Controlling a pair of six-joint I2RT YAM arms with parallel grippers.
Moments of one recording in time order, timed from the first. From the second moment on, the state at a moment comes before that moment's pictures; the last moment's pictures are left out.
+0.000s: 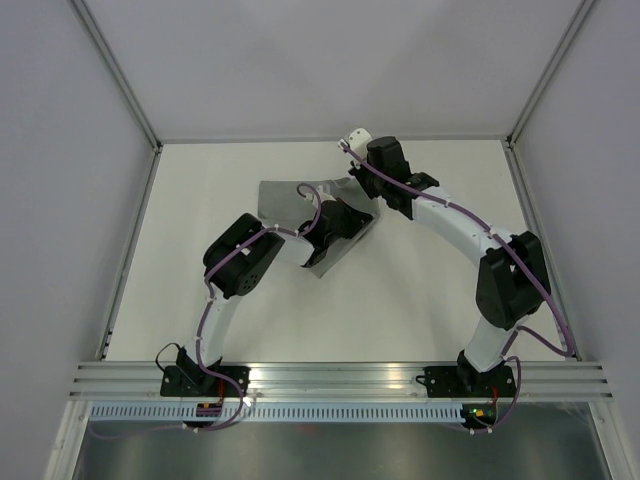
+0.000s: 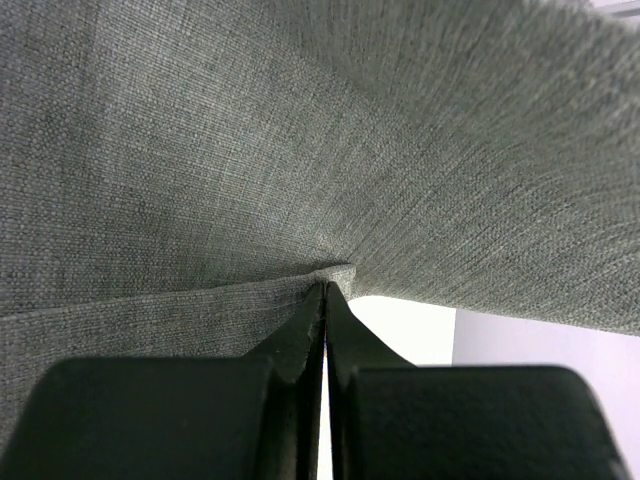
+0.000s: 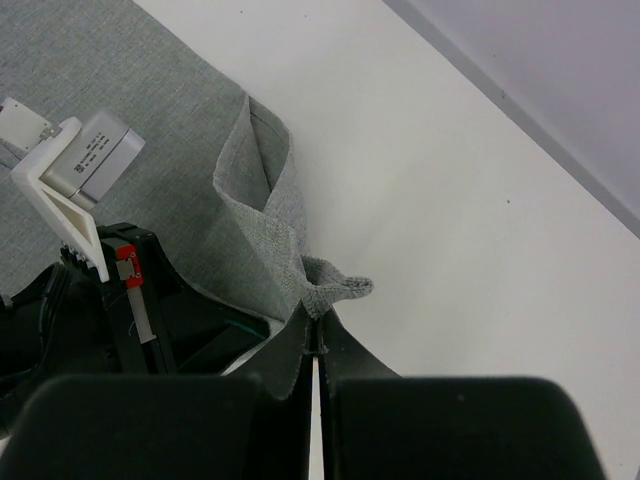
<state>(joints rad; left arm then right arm) -0.72 2.23 1.21 0.69 -0.10 -1.24 0.51 1.75 1.44 -0.26 0.15 -0.30</state>
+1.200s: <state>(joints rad) -0.71 1.75 0.66 0.80 -0.21 -1.21 0.51 1.74 1.39 -0.27 0.07 -0.28</state>
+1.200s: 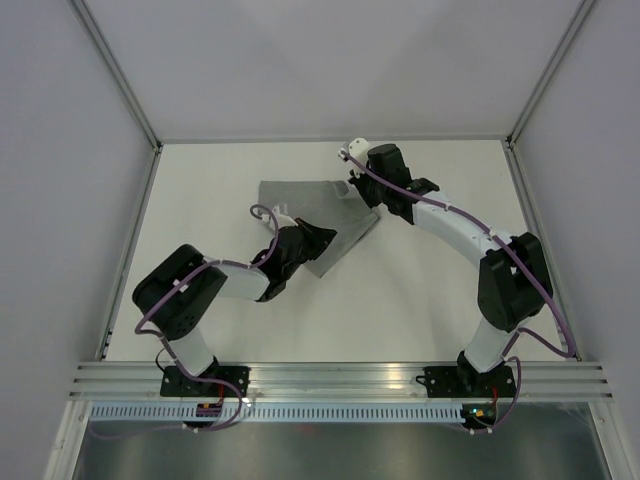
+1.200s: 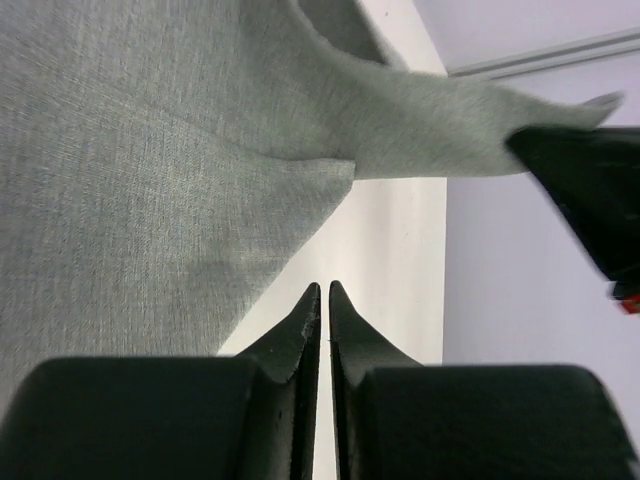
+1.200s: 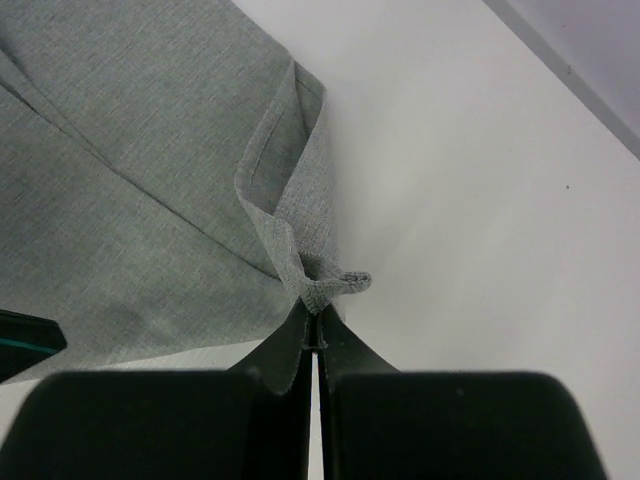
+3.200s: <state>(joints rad) -0.71 1.06 0.79 0.07 -0.41 -0.86 0.62 1.94 1.52 -0.36 -0.25 -0.16</state>
